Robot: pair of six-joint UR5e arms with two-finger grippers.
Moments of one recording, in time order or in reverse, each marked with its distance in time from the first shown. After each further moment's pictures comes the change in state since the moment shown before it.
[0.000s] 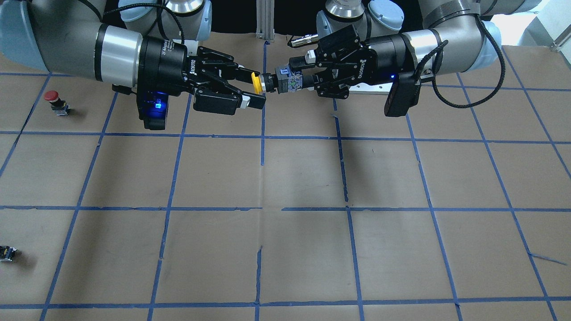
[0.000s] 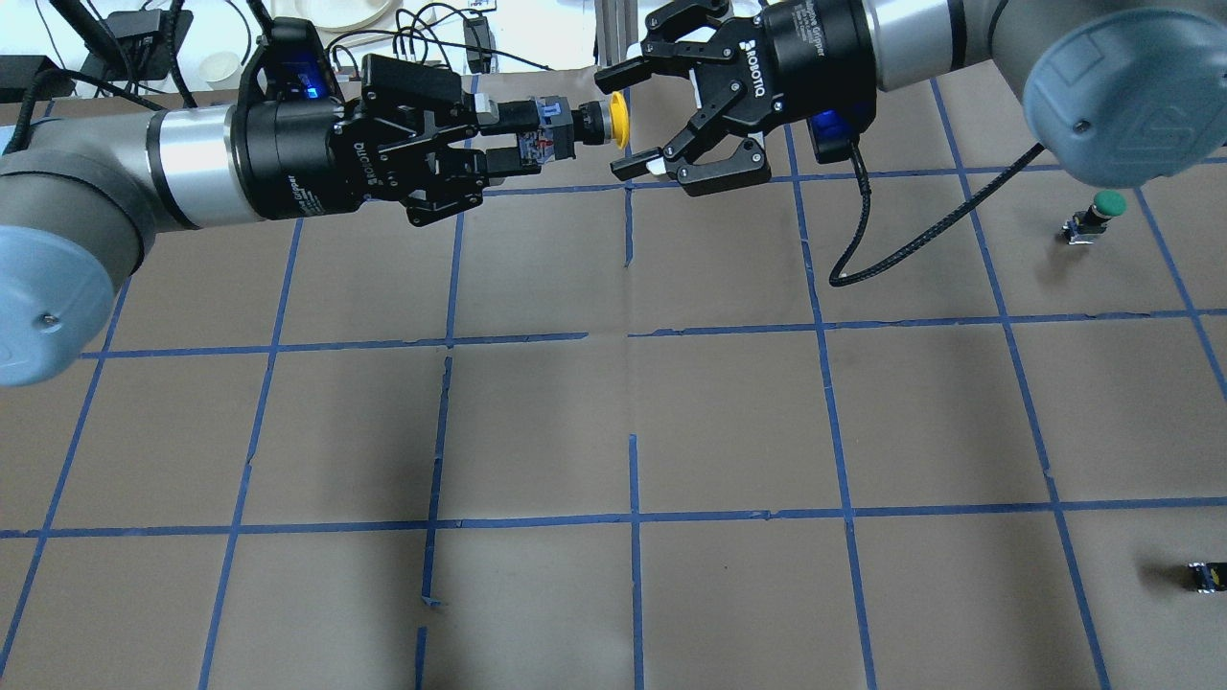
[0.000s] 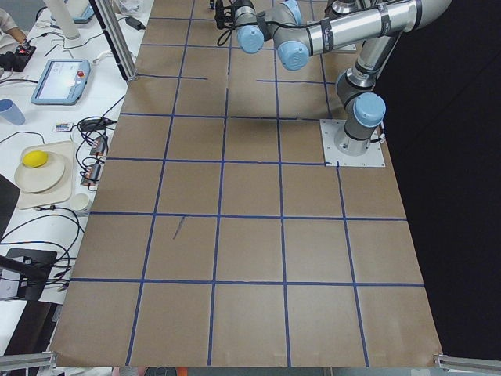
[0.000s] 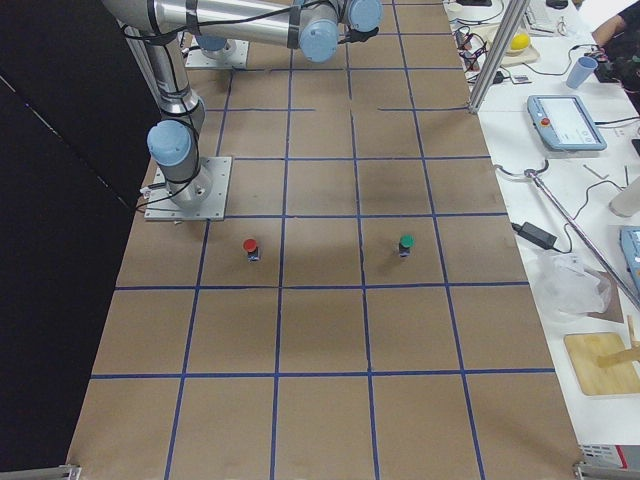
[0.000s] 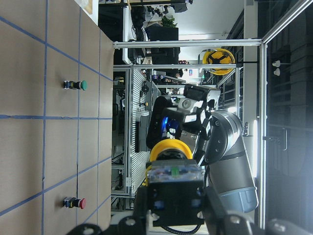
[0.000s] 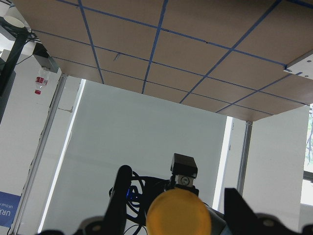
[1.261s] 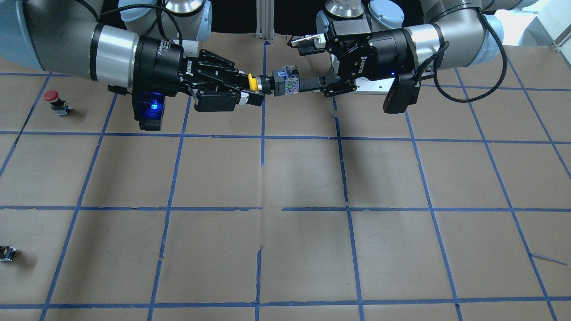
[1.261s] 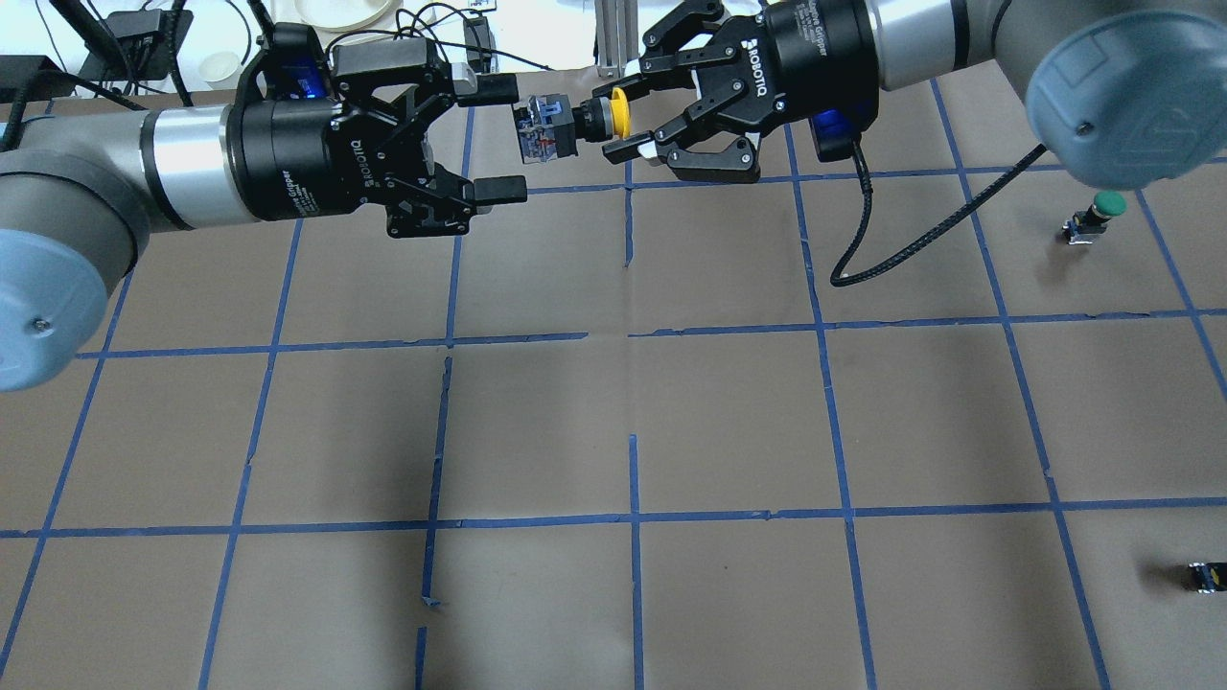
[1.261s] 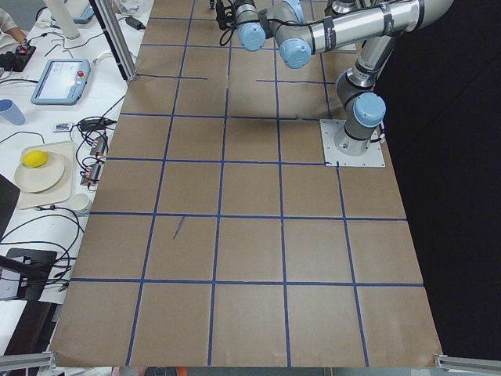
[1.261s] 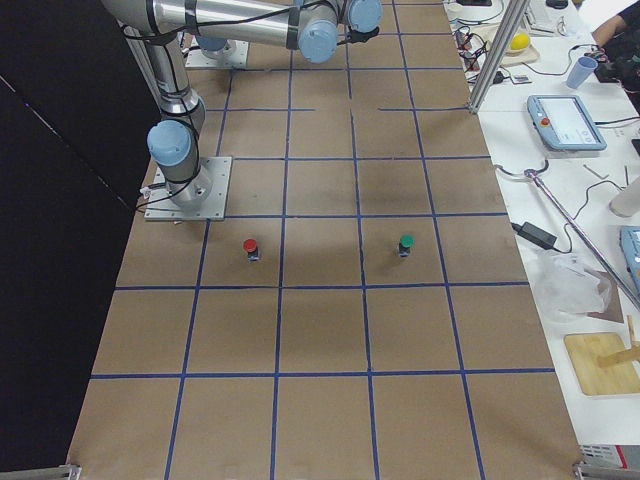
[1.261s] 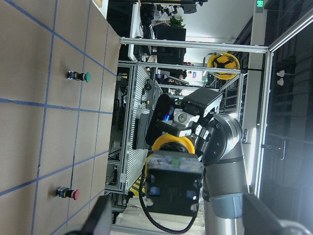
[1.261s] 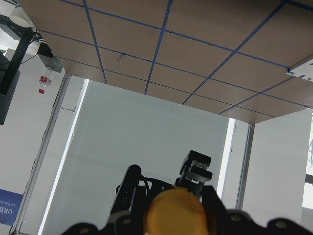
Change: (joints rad) left arm 0.004 0.014 0.007 0.001 0.015 -0.160; right arm -0.021 -0.001 0.000 -0.013 -0.013 -0.010
